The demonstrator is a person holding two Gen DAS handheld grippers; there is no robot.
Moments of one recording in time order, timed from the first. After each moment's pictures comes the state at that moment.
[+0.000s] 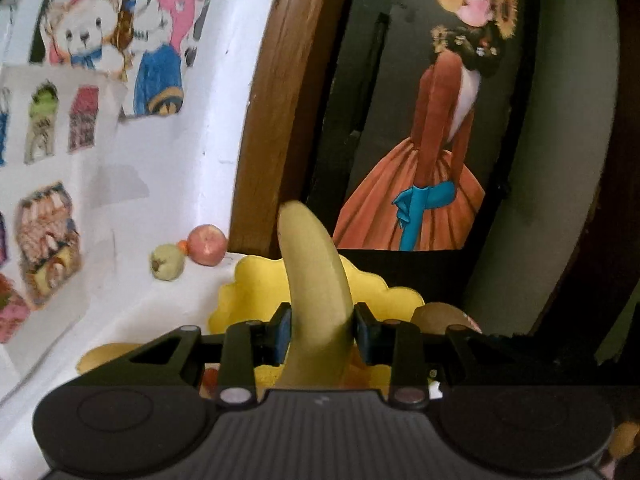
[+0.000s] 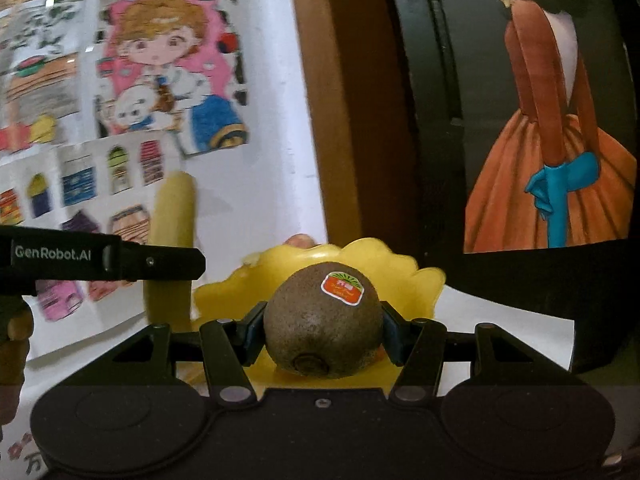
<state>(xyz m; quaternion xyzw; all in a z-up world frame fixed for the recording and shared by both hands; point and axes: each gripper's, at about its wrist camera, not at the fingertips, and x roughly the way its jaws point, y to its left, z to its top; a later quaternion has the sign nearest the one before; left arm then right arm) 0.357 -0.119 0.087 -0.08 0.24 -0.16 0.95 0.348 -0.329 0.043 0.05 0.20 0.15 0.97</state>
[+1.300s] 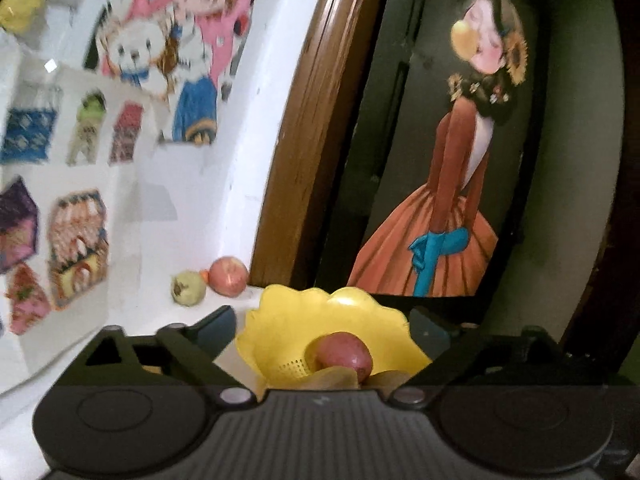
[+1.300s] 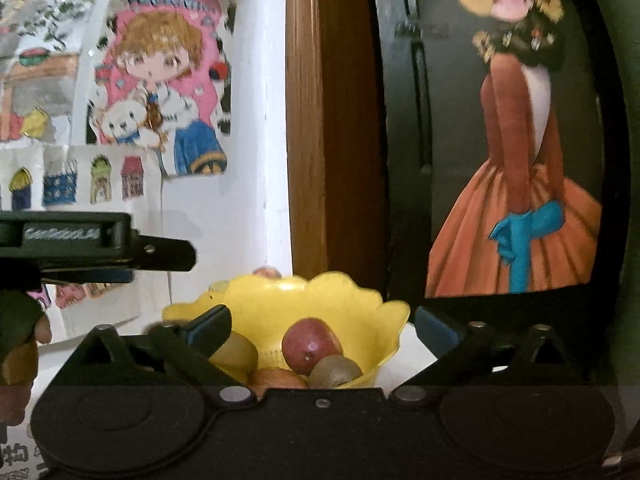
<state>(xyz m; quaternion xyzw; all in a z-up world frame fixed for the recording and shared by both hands) 0.324 -0.099 0.074 -0.10 0.16 -0.13 0.97 0.299 -0.320 0.045 0.00 0.11 0.10 0.99</state>
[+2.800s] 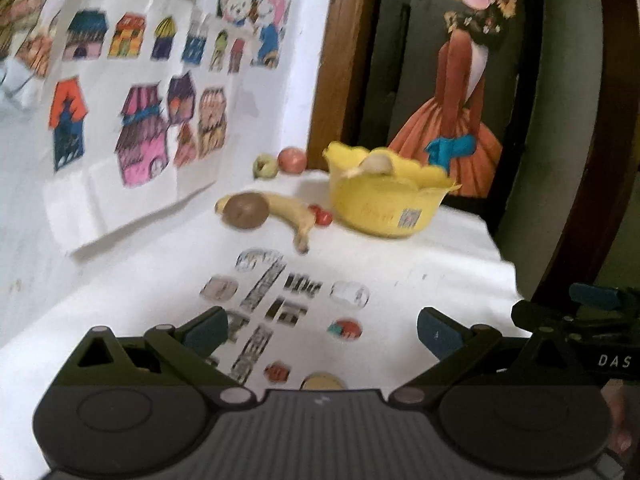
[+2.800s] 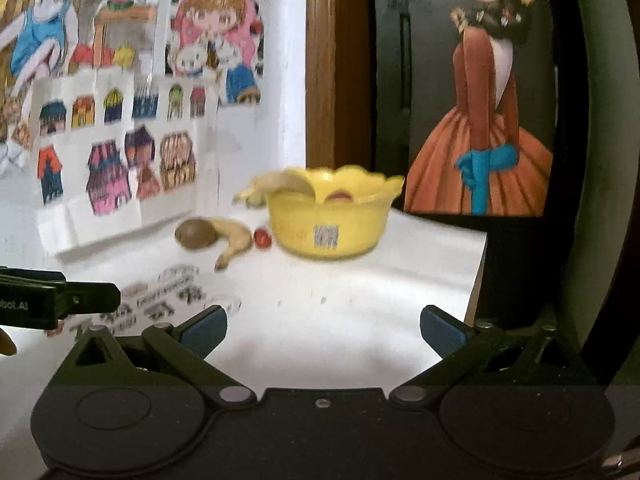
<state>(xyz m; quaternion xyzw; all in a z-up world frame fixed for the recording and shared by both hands) 0.118 -0.020 0.011 -0.05 0.27 -0.10 0.96 0.096 -0.260 0.009 -0.01 0.22 0.05 0.97</state>
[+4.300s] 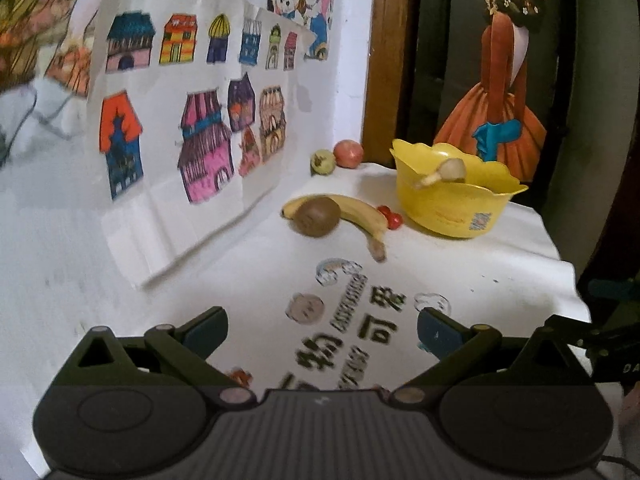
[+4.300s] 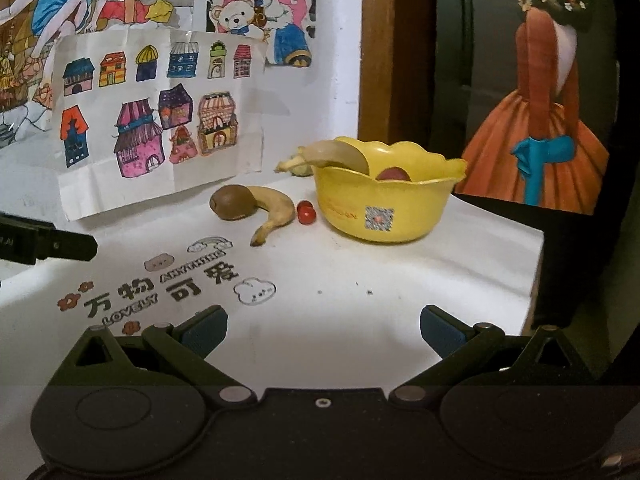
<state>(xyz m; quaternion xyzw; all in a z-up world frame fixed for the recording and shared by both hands) 0.157 0.024 0.036 -0.01 0.29 -0.05 0.96 0.151 -0.246 0.008 -0.04 0.26 0.14 0.96</state>
